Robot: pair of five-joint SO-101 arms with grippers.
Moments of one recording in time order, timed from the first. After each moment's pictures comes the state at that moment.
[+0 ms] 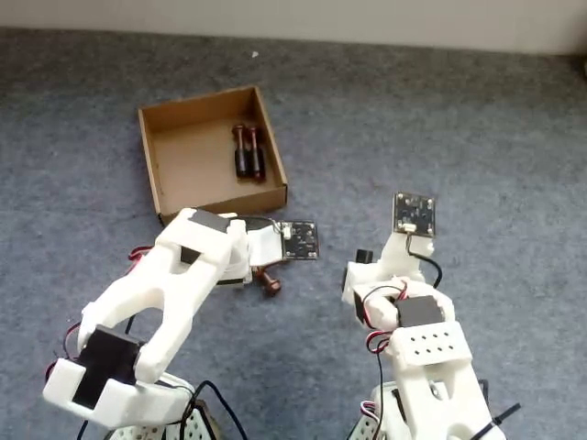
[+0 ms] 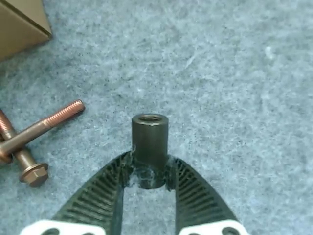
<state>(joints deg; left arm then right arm) 13.7 -3.9 43.3 49.8 -60.0 -16.1 -53.0 72.2 45.5 -14.1</state>
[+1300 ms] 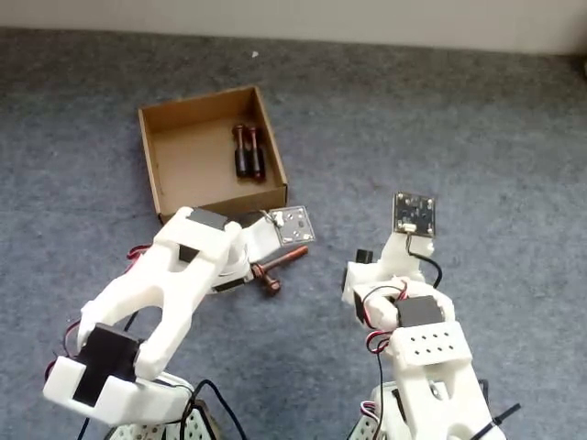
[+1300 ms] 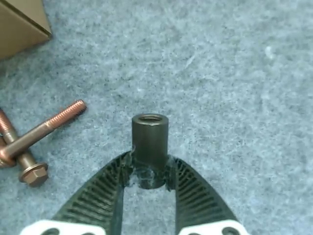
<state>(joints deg) 12.4 -3.6 42.9 54.5 -46.5 -16.1 -53.0 72.2 45.5 -14.1</state>
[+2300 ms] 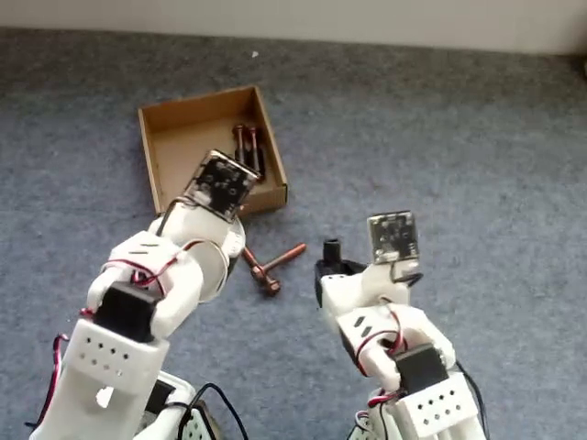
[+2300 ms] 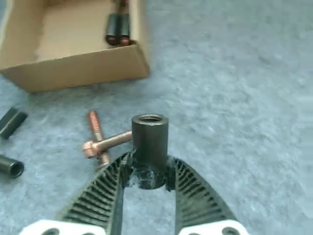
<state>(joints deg) 14.9 -58.8 46.6 63.3 -4.7 -29.6 -83.0 78.4 49.3 -9.5</state>
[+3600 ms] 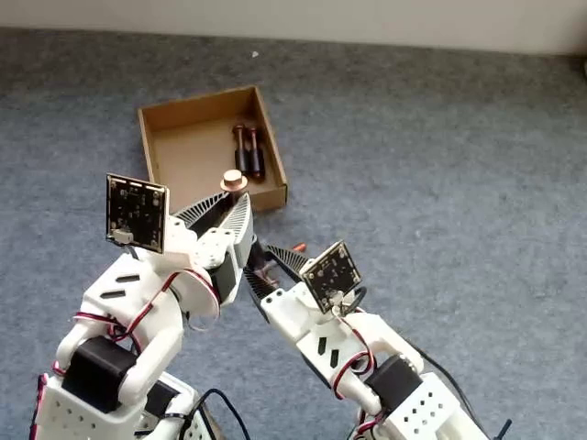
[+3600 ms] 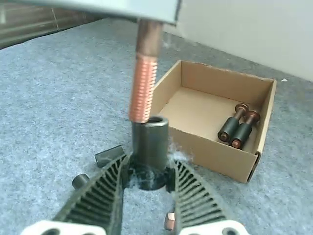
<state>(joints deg) 21.1 -75.7 48.8 54.3 20.0 -48.2 -84.2 83.9 21.4 1.1</state>
